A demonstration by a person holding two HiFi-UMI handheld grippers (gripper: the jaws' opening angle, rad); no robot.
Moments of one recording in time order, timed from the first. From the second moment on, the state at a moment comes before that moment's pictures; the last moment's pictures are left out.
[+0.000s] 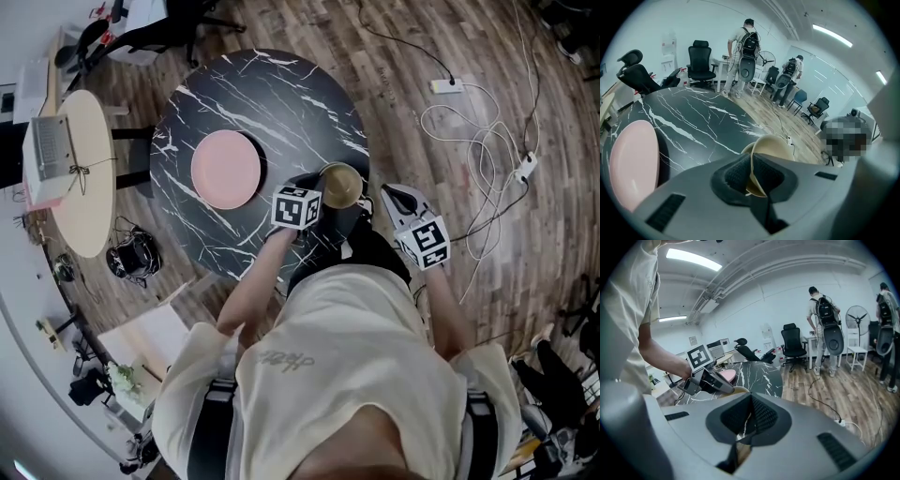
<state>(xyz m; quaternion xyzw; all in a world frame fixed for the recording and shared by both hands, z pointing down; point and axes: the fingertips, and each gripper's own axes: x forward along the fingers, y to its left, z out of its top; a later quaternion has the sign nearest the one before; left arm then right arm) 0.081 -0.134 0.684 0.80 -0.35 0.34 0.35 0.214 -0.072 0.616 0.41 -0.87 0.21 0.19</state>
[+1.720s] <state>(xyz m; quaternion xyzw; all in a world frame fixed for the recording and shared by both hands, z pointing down) -0.063 -0.088 0.648 0.78 -0.45 0.30 0.30 0.106 -0.067 0.595 0.34 -0.90 0.16 0.22</state>
